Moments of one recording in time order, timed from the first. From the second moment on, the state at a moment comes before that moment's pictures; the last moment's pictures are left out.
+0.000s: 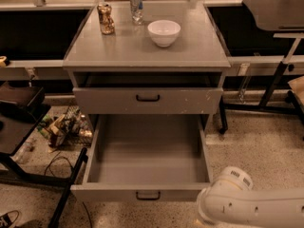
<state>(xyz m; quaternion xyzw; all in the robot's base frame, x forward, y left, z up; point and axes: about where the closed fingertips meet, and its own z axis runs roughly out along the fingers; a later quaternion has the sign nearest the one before) 0.365 -0.163 0.483 -0.59 0.80 -0.01 0.08</state>
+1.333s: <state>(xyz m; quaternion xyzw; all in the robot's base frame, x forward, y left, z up) 0.436 -0.102 0.345 -0.53 0.81 0.08 0.24</state>
